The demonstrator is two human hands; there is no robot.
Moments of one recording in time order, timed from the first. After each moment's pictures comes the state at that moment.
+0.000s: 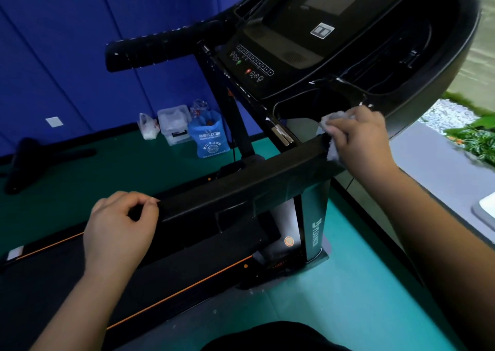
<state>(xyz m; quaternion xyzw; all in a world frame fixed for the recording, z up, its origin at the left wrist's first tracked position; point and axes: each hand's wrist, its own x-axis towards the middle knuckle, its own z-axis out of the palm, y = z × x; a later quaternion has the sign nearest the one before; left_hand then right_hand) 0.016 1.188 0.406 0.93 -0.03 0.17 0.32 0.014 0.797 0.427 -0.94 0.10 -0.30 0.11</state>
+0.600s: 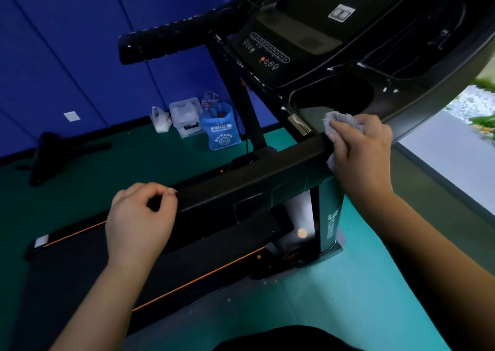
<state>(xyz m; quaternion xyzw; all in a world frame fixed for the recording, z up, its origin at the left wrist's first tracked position) 0.015 1.189 0.406 0.93 -0.02 0.18 0.32 -0.005 0.856 0.403 -0.90 0.13 -0.38 0.18</state>
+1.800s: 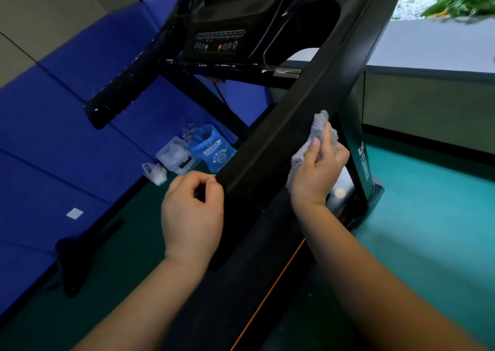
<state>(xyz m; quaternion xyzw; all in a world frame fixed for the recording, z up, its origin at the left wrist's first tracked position) 0.032 1.217 0.407 0.90 -0.21 0.08 0.37 0.020 1.058 0.303 -0.49 0.41 -0.57 0.51</state>
